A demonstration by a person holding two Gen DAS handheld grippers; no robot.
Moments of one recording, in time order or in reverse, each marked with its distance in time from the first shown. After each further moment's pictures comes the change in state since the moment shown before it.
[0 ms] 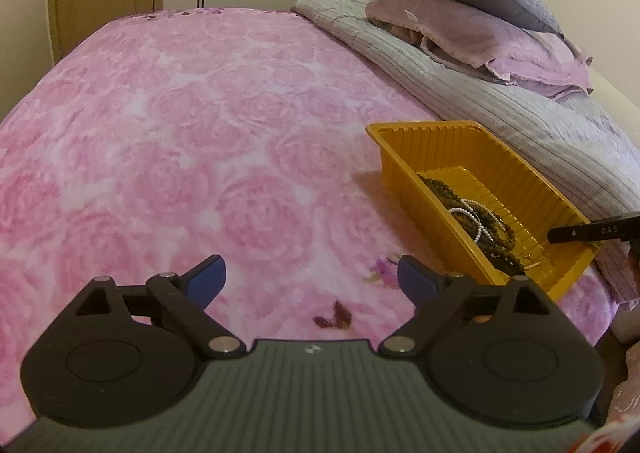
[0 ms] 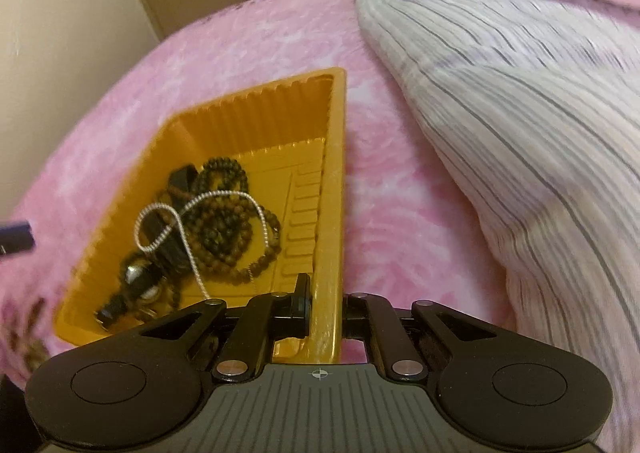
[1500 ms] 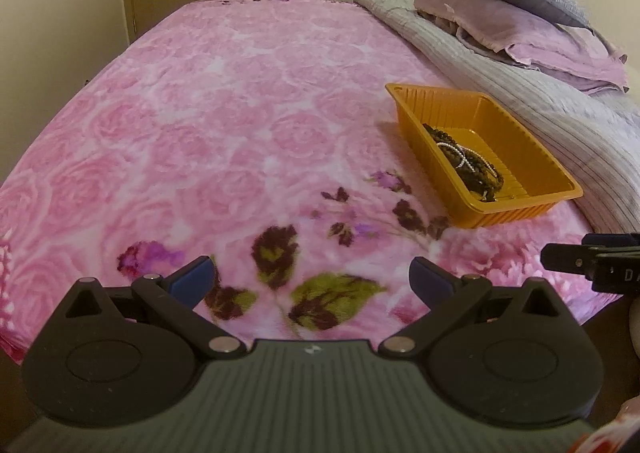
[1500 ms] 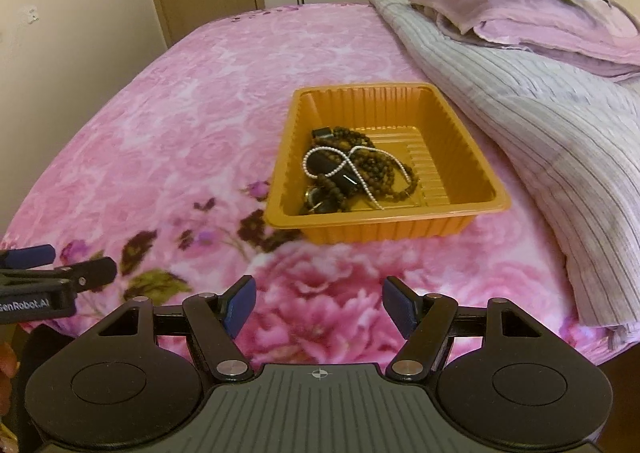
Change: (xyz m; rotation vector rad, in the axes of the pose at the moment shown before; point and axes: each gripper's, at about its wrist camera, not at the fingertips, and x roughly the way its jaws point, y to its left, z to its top) left arm -0.111 -0.061 -0.077 -0.089 0.031 0.210; right arm -0.087 0.193 -0.089 -0.091 -0.049 -0.139
